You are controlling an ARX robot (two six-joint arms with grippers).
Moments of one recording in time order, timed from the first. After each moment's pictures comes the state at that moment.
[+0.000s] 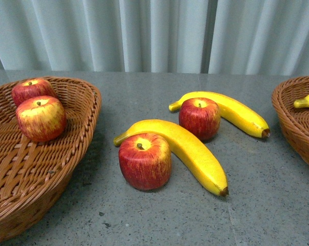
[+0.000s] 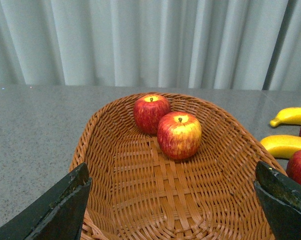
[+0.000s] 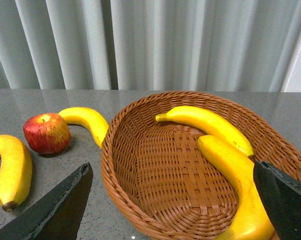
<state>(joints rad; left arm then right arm) 0.00 0.01 0.01 0.00 0.00 0.00 0.00 0.00 0.01 0.00 0.00 0.00</state>
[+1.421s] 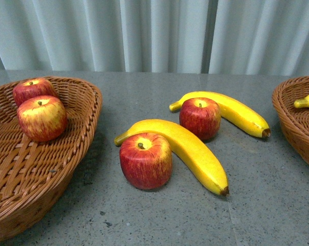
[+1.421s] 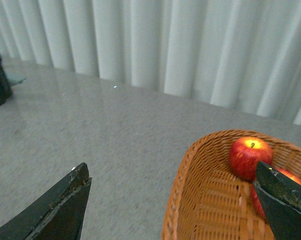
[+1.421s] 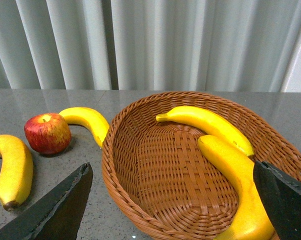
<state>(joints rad) -0.04 0.44 0.30 0.10 -0.47 -0.04 0.00 0.00 0.01 0.00 0.00 0.00</state>
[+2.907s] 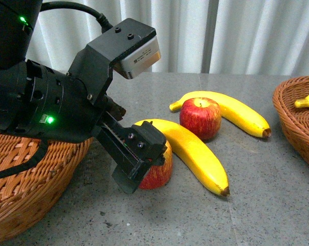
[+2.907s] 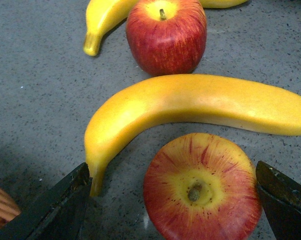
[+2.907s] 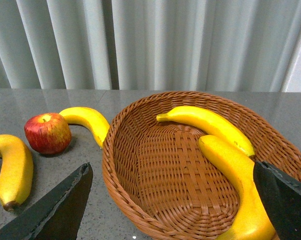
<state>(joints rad) -0.41 1.61 0.85 0.09 0.24 0.40 0.00 0.00 0.01 0.00 0.00 0.00</state>
